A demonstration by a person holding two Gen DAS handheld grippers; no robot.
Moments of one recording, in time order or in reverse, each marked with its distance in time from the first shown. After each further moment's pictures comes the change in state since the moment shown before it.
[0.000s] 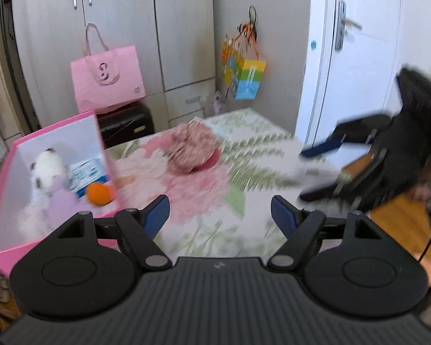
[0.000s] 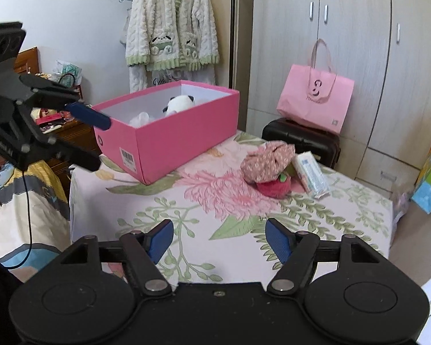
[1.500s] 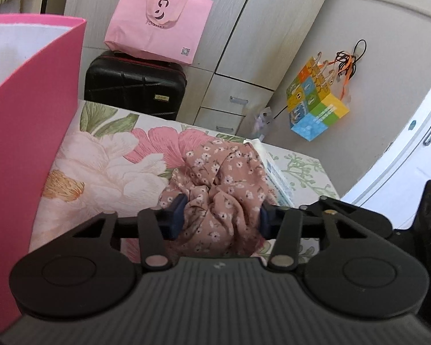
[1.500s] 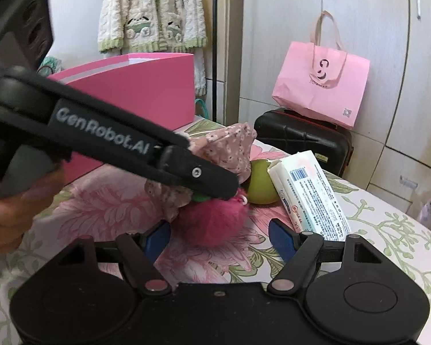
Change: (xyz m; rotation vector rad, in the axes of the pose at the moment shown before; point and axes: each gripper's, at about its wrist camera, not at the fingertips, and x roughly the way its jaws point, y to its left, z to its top) left arm 0.231 0.079 0.026 -0.541 -0.011 0.044; right arm 0.182 -0.090 0.030 0.010 0.003 0.015
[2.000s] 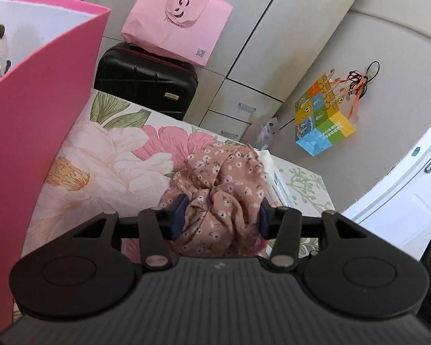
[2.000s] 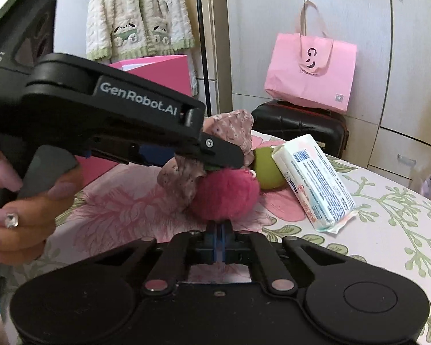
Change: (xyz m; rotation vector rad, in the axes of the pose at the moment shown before) left arm 0.001 0.009 0.001 -0.111 -0.023 0.014; right arm -0.012 0.010 -0.011 0.071 0.002 -0.019
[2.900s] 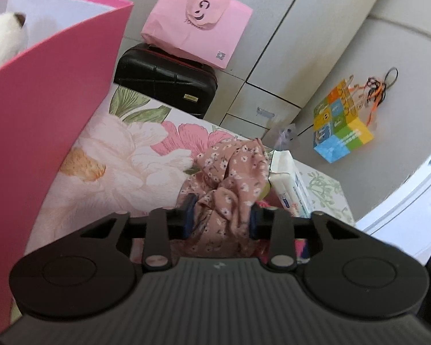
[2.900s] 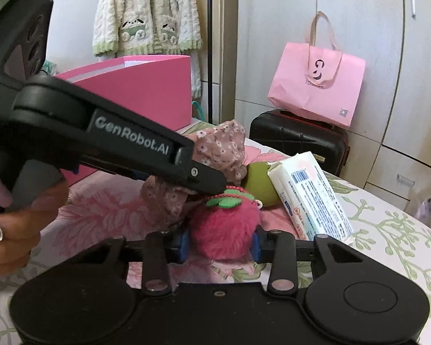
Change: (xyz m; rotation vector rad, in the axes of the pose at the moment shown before) left arm 0.003 0.007 -0.008 -0.045 -0.026 0.071; right arm 0.011 -0.001 0.010 -0.060 -0.013 -0.019
